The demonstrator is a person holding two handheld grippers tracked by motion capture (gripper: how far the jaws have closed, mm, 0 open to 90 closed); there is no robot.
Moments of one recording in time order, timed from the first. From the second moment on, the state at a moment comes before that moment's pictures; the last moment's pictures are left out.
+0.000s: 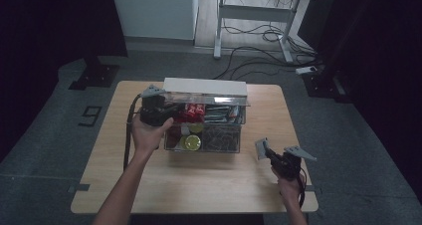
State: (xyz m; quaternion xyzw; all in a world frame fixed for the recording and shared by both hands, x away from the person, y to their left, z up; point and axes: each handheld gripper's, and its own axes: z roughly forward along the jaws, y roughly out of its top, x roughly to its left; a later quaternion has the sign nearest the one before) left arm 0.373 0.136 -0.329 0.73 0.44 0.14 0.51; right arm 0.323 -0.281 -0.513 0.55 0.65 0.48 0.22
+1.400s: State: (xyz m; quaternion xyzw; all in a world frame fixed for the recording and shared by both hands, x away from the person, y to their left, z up) left arm 0.372 0.135 -0.335 0.73 0.44 0.14 0.51; right arm 0.340 -0.314 -0.545 0.63 0.63 0.38 0.24
